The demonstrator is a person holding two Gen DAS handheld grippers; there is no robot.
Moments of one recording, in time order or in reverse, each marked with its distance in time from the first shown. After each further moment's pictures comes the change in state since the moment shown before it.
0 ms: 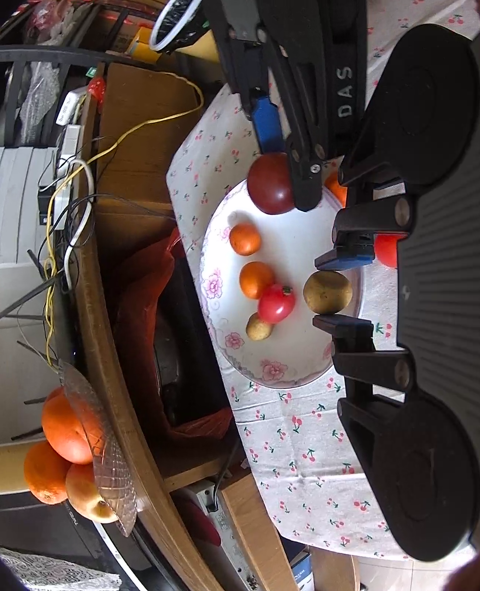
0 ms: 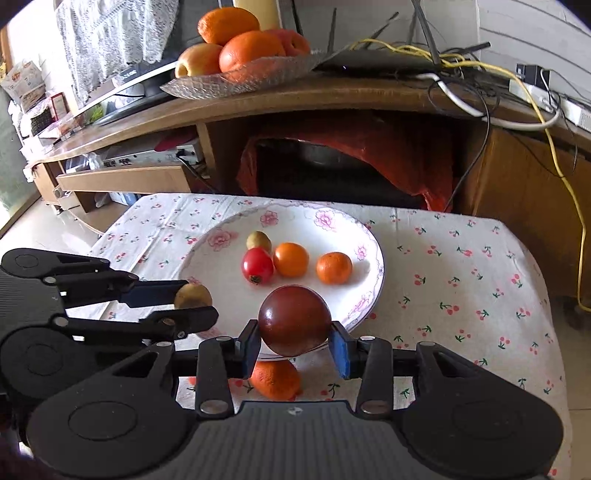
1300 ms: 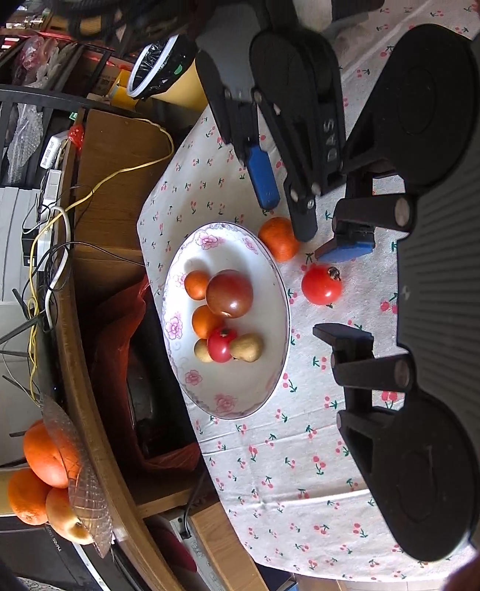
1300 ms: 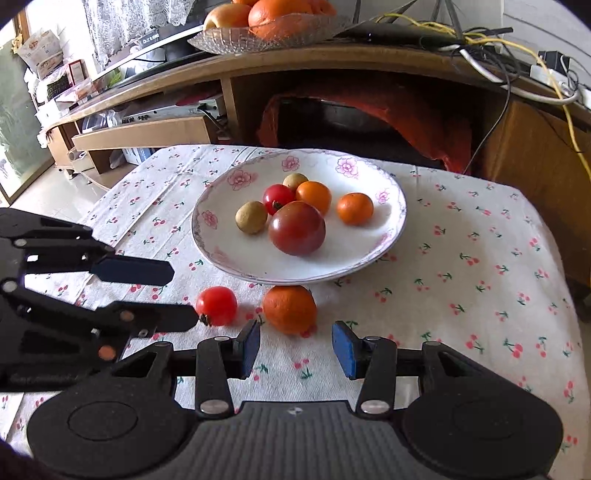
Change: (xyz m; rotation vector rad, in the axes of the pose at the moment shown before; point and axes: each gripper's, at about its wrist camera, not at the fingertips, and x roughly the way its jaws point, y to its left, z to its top) left arm -0.028 0.000 -0.034 0.041 0.058 -0.147; right arm 0.007 0.008 -0.034 -0.062 0.074 0.035
